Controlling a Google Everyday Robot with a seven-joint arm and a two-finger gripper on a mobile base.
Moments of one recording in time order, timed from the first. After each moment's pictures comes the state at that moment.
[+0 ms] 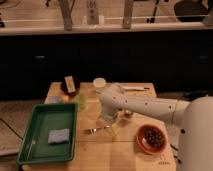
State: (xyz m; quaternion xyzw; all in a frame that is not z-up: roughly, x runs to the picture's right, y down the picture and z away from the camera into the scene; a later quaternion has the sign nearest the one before) arm 0.013 0.223 0.829 -0.36 -0.17 -0.30 0.87
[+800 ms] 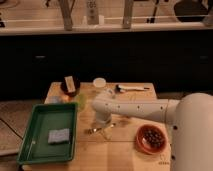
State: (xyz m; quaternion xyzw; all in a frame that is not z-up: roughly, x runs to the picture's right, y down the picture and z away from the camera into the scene) arm -0.019 0.240 0.837 -0.35 -0.15 -0.28 0.88
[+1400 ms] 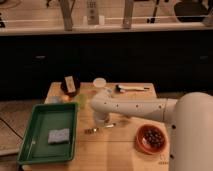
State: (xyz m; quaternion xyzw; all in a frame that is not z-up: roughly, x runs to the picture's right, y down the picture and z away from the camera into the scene) arm -0.025 0.237 0.834 -0.35 -0.16 -0.28 0.88
